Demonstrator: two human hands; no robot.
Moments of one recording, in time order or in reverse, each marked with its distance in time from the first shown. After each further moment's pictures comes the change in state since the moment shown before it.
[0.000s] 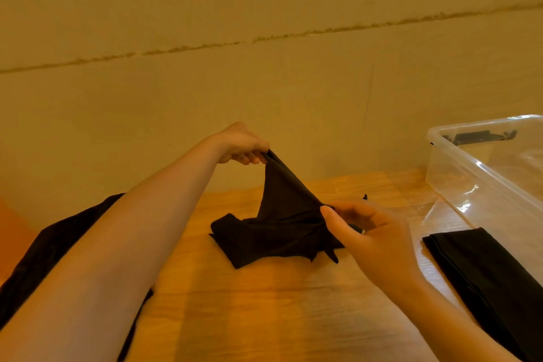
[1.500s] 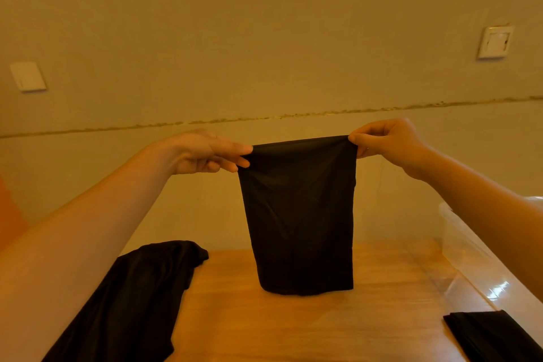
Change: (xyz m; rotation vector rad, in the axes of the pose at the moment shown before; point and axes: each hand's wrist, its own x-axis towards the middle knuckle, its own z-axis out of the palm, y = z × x) left_hand -0.120 0.041 -0.133 -0.323 0.090 0.036; right_hand 0.211 -0.076 -0.051 -0.219 -0.183 0.054
